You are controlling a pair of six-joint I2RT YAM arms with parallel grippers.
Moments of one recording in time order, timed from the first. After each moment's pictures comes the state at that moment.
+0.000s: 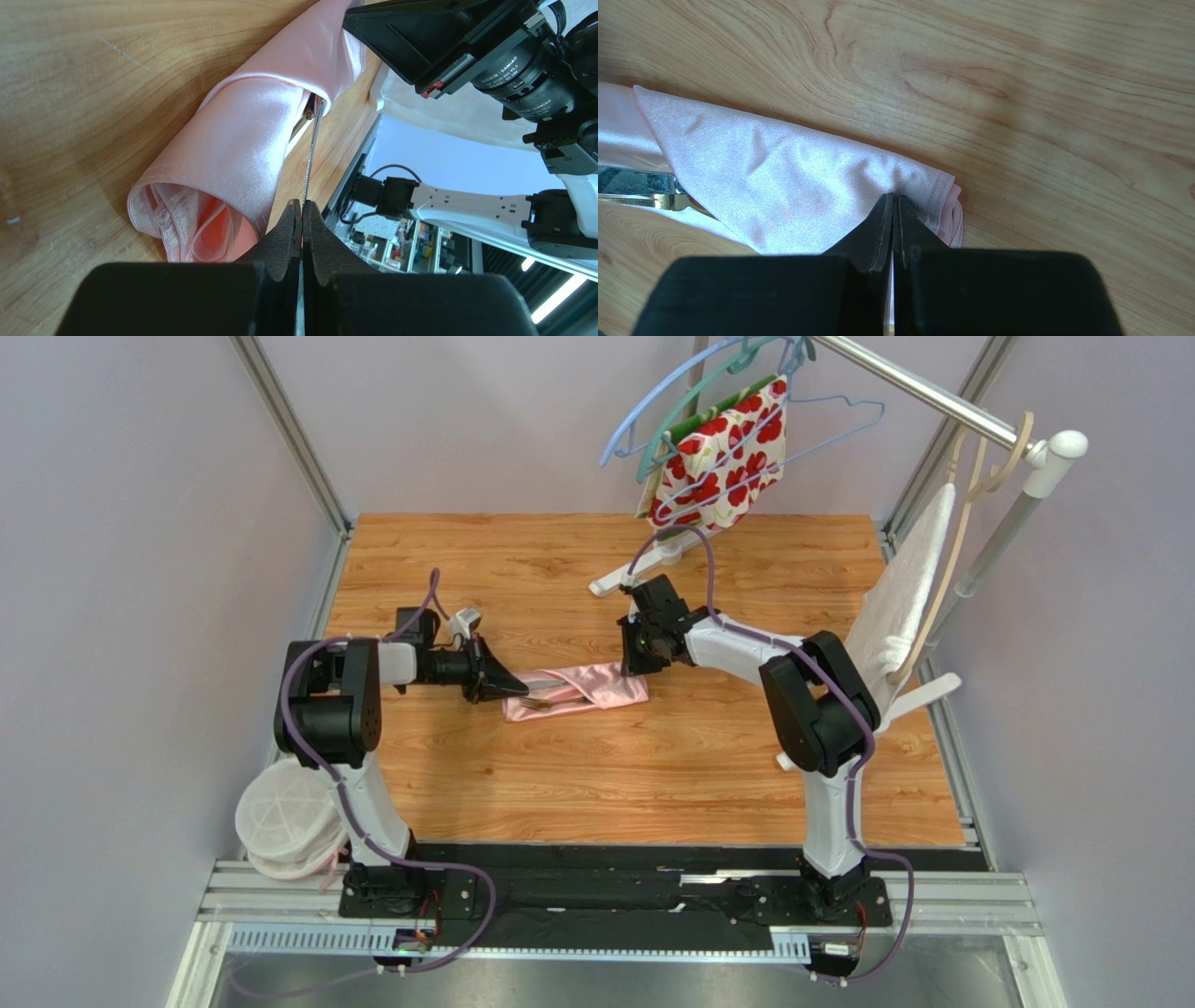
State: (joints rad) left arm 0.02 1.90 0.93 -0.12 1.10 -0.50; right arm 0.56 2.03 1.38 -0.29 -0.13 0.35
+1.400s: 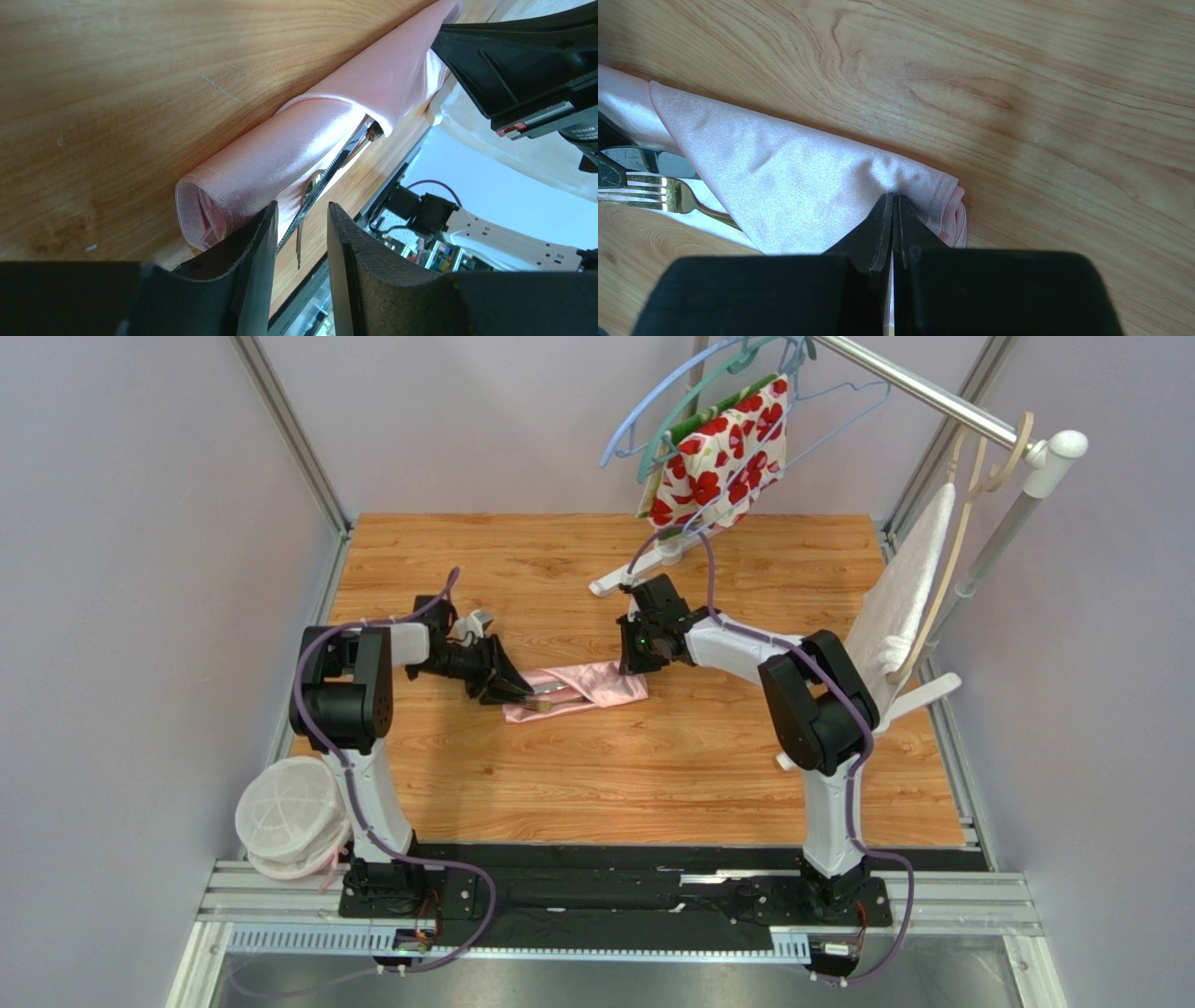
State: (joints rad) left arm -0.03 1.99 1.10 -0.40 0.91 -0.41; right arm 0.55 2.04 1.38 -0.27 -0.15 0.34
